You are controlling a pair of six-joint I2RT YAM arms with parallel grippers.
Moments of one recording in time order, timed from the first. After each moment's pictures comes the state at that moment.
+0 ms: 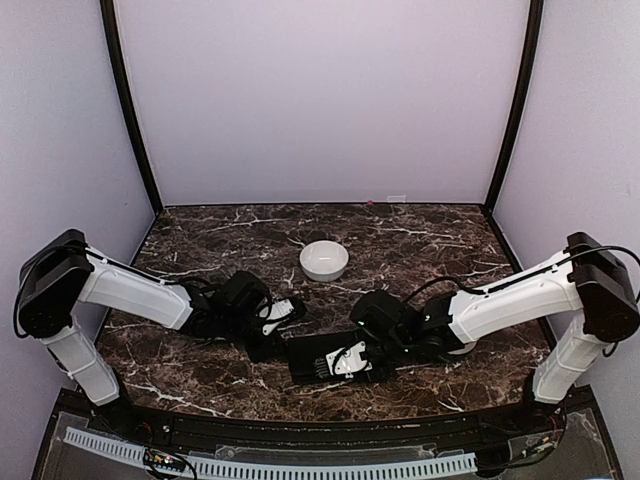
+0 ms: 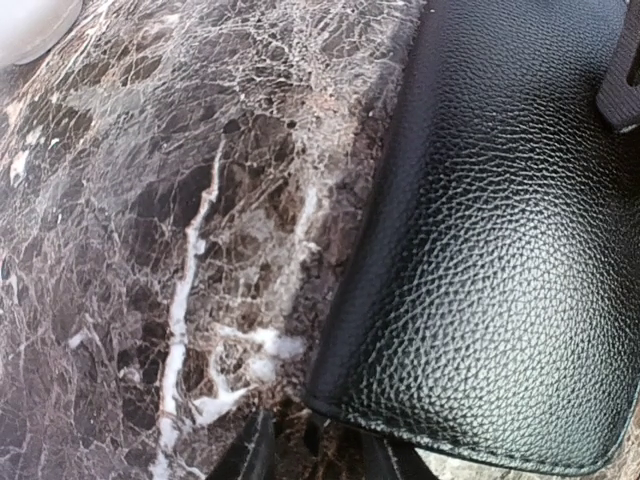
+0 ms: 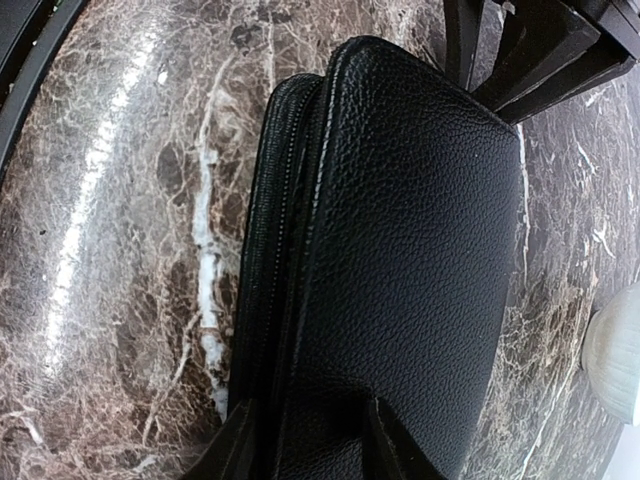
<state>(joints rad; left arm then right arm) -0.89 1.65 0.74 -0.06 0.11 0.13 1.16 1.65 0.85 -0.21 0.00 -0.80</state>
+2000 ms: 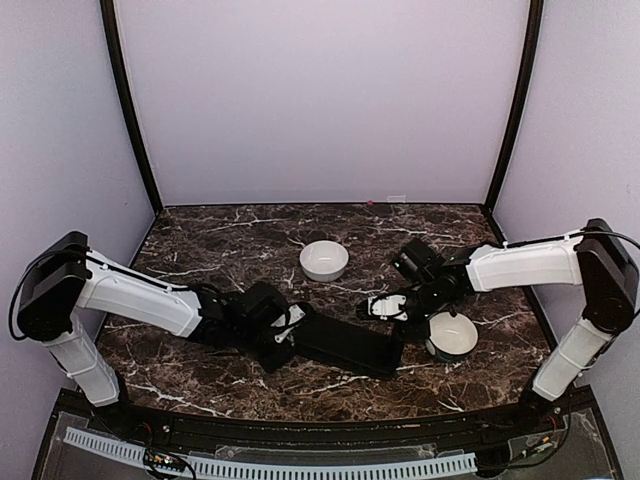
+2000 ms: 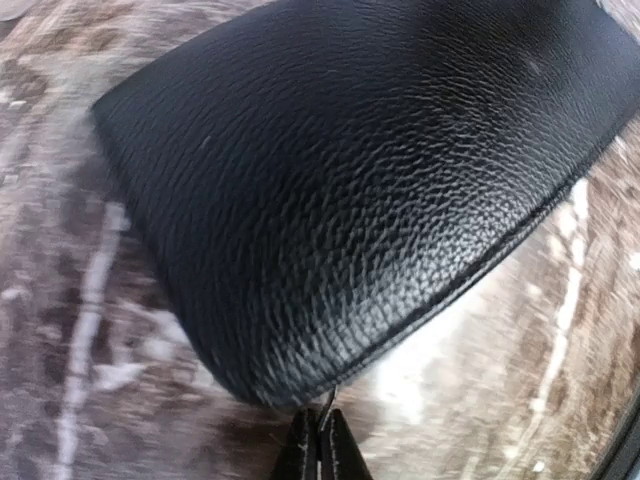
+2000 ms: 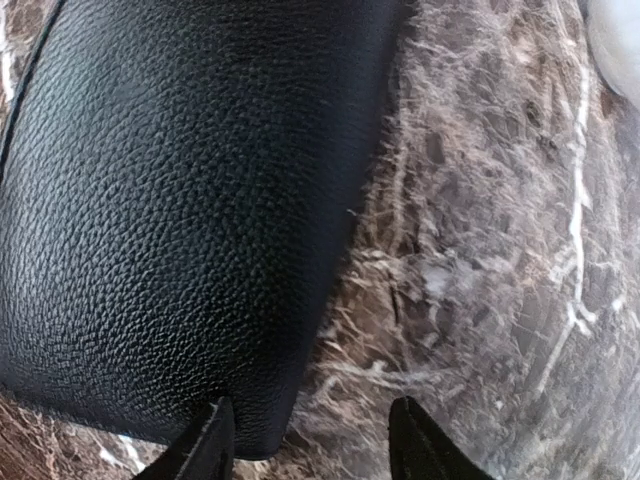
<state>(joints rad) -1.04 1.66 0.81 -0.19 -0.01 -0.15 0.78 1.60 0.93 -0.54 -0.12 -0.75</state>
